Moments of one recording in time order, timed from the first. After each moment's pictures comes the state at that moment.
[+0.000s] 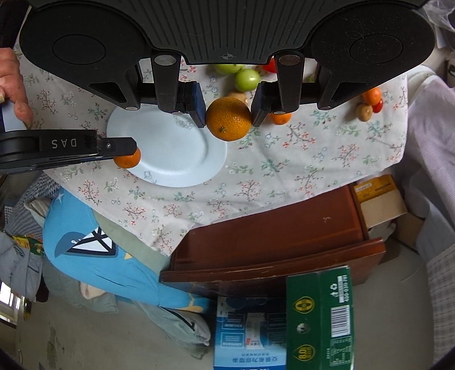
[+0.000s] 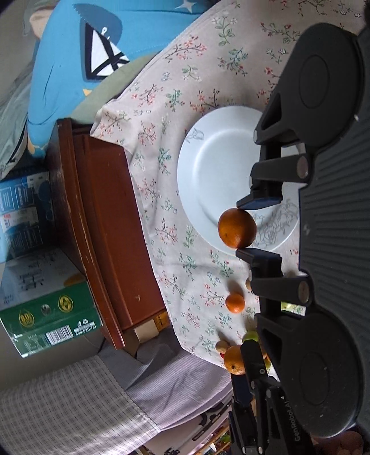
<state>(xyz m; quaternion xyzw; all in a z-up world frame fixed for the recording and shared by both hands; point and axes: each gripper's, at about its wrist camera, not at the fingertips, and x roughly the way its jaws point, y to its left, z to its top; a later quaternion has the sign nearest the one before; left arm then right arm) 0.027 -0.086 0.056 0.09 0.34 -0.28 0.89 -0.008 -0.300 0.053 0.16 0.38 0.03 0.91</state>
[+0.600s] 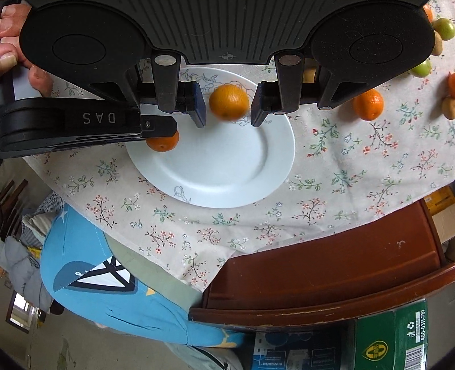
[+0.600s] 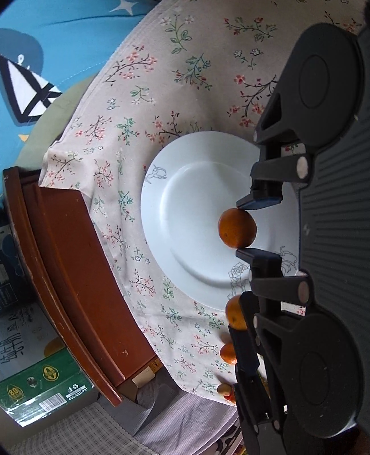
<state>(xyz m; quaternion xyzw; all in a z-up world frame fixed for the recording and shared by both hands) 0.061 -0.159 -0.006 0.07 0.38 -0.33 0.86 0.018 -0.329 0.001 0.20 0.43 -0.02 0.88</state>
